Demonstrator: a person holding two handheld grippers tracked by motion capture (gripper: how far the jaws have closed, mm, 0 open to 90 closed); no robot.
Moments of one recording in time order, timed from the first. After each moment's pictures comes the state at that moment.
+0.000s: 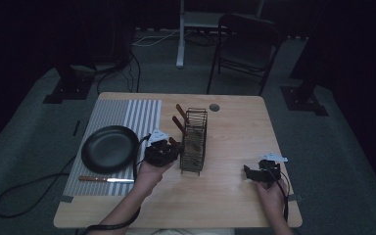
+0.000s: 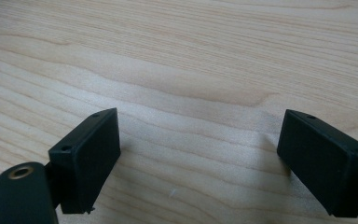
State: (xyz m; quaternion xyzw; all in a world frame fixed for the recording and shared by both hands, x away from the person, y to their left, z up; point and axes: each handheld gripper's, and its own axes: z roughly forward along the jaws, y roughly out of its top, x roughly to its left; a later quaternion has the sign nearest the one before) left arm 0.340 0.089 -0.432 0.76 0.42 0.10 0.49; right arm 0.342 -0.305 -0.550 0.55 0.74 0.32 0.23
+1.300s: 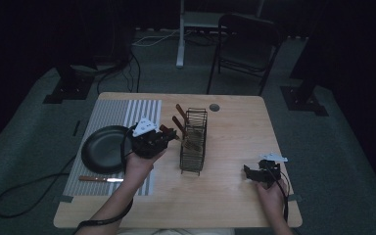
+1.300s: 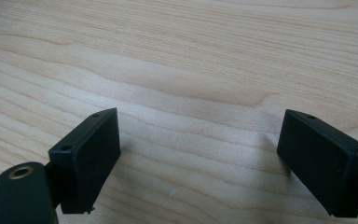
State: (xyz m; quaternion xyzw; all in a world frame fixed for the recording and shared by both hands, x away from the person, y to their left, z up) left arm 0.336 0.116 -0.383 0.74 0.38 0.16 0.53; right arm 0.342 -0.305 -0.550 0.55 0.74 0.32 0.23
